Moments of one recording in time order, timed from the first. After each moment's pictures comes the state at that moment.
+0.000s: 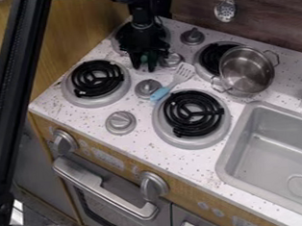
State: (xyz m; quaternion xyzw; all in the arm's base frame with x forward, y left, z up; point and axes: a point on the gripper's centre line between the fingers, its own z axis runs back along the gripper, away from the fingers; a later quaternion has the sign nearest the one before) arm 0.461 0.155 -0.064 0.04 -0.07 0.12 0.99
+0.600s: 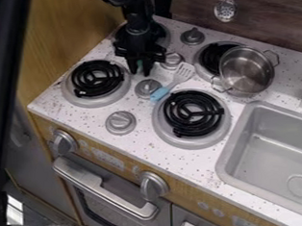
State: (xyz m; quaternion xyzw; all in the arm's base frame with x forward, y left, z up) arm 0.434 0.153 -0.045 0.05 -0.10 0.15 0.98
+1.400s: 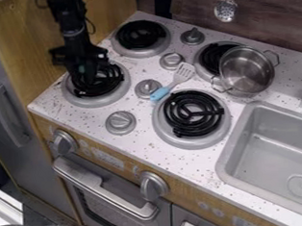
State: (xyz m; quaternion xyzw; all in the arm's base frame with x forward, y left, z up) arm 0.343 0.214 -0.036 0.02 -0.06 0.23 0.97
